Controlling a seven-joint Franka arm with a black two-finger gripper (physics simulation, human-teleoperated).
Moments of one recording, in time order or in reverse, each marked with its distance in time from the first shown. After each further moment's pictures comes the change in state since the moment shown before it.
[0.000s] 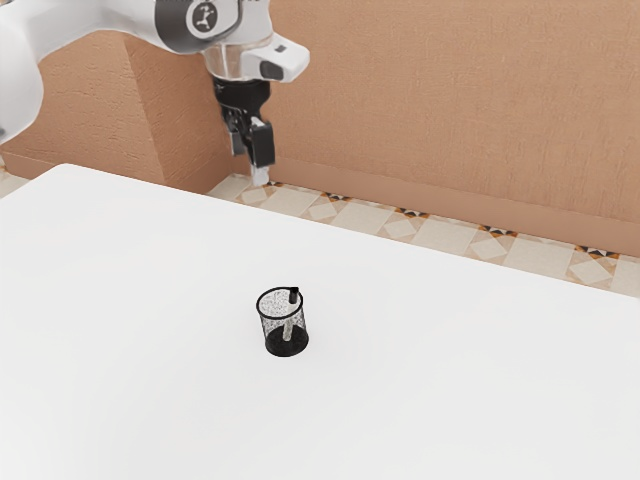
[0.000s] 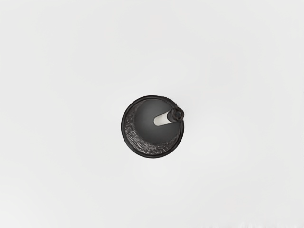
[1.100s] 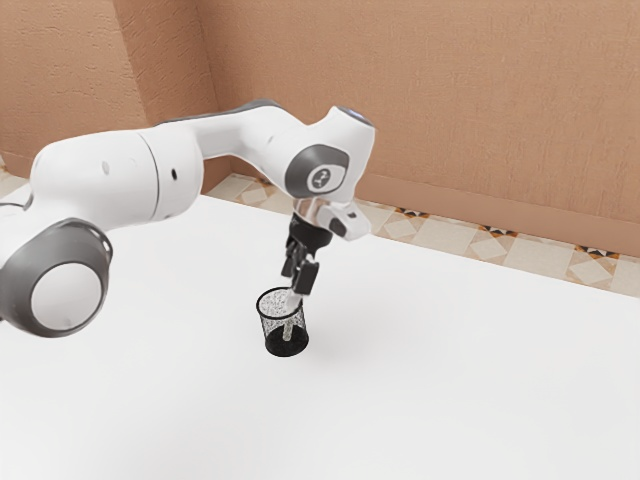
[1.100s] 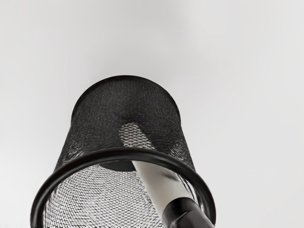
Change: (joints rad) arm -0.111 0.488 0.049 0.099 0.147 -0.008 0.200
